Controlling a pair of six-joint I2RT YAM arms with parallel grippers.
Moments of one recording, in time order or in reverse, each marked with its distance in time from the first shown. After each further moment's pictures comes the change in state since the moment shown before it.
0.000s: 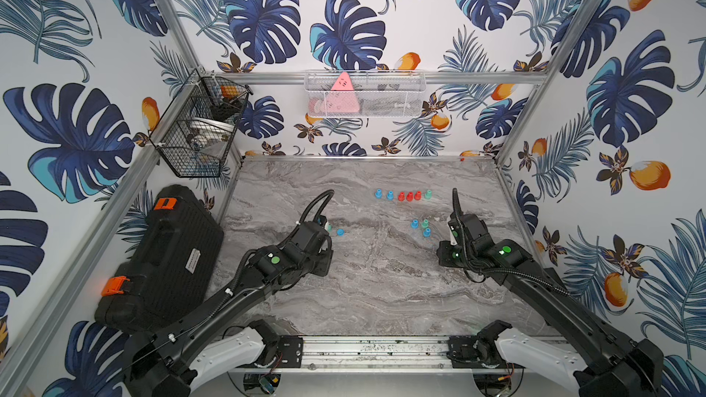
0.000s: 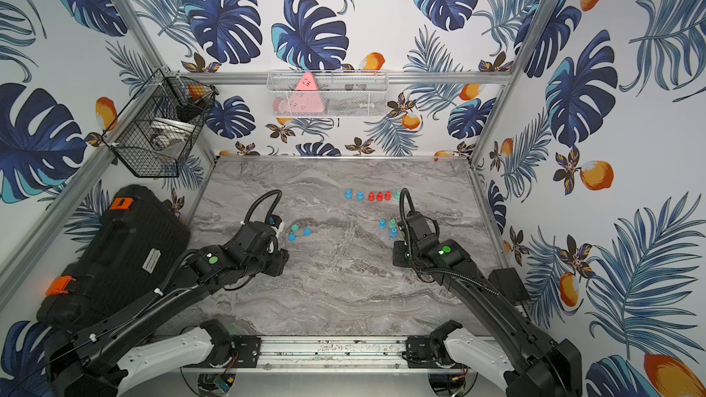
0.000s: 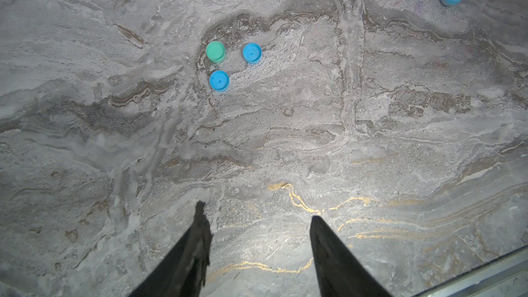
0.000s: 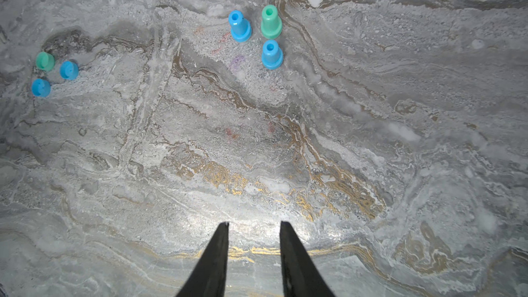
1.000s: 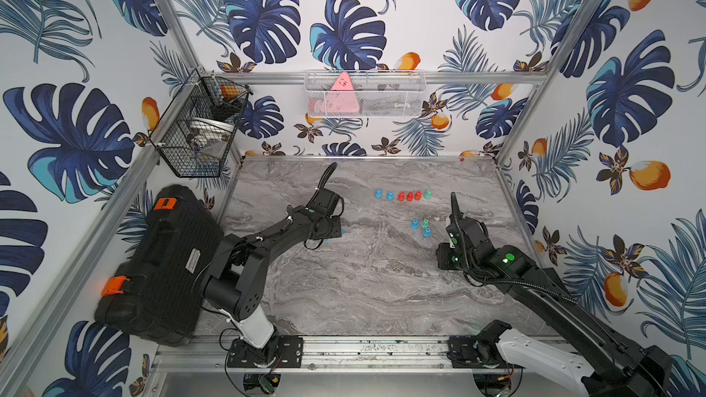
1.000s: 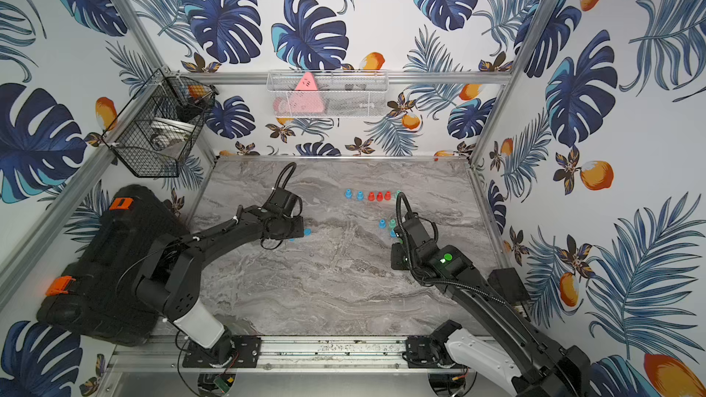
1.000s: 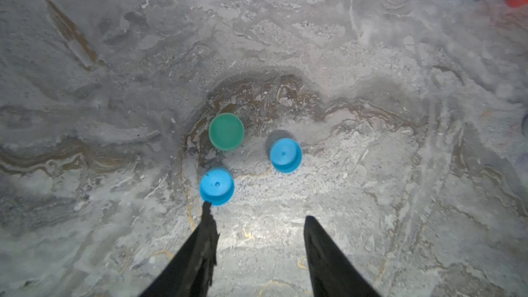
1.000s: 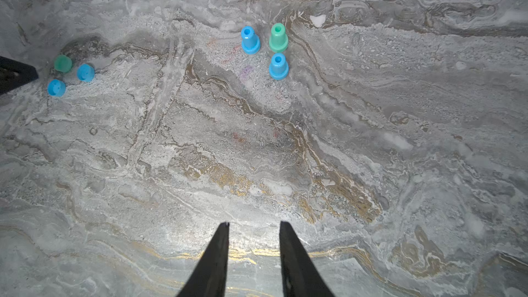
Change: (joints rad) left arm 0.239 0.650 0.236 0.282 0.109 -0.183; right arm 0.089 -0.056 -0.006 -0.002 0.081 0.026
